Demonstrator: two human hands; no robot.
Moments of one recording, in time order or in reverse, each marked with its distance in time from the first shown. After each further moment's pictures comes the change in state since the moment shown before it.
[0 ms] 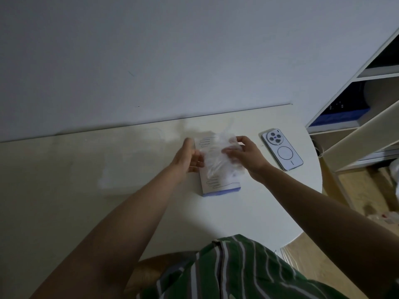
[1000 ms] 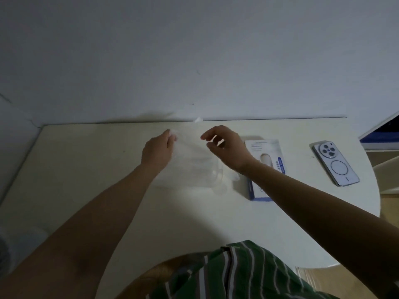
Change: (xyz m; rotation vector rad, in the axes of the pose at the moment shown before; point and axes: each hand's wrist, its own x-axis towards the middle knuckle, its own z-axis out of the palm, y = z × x) left_hand -0.028 -0.013 -0.214 0.950 0.589 0.528; right_hand -0.002 -0.048 0.191 -0.614 -0.178 -0.551
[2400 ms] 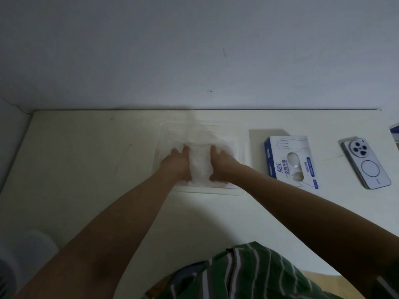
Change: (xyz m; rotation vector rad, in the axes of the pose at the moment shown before) left_hand 0.016 -0.032 0.043 0.353 -0.767 -0.179; right_hand 0.040 0.030 0.101 -0.681 -0.677 0.433
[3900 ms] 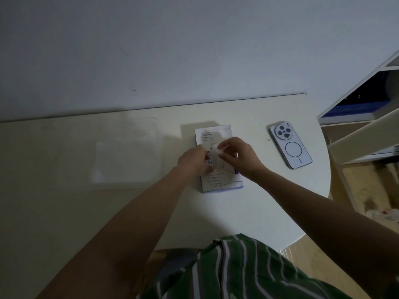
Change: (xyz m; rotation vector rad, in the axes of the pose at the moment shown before) left_hand -0.019 0.241 0.036 -0.206 0.130 0.236; right_hand -0.097 0.246 0.008 0.685 0.601 -0.177
